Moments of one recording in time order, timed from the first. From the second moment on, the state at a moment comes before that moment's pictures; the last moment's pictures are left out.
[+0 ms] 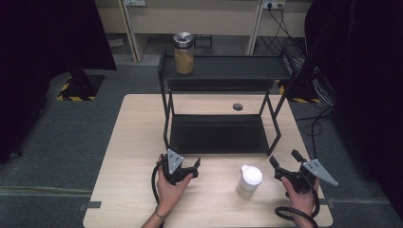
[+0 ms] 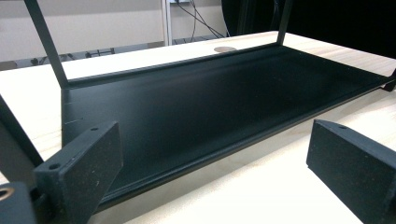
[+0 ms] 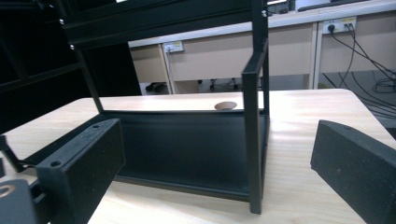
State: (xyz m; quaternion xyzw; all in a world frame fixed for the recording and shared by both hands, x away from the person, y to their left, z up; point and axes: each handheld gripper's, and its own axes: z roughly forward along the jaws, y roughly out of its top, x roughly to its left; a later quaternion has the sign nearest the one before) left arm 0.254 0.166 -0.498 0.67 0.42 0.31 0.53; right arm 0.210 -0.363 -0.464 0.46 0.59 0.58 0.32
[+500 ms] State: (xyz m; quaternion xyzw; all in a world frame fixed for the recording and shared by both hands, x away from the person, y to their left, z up) left arm 0.254 0.166 -0.498 0.67 0.42 0.31 0.53; right arm 0.191 -0.351 -0.453 0.41 0.60 0.61 0.31
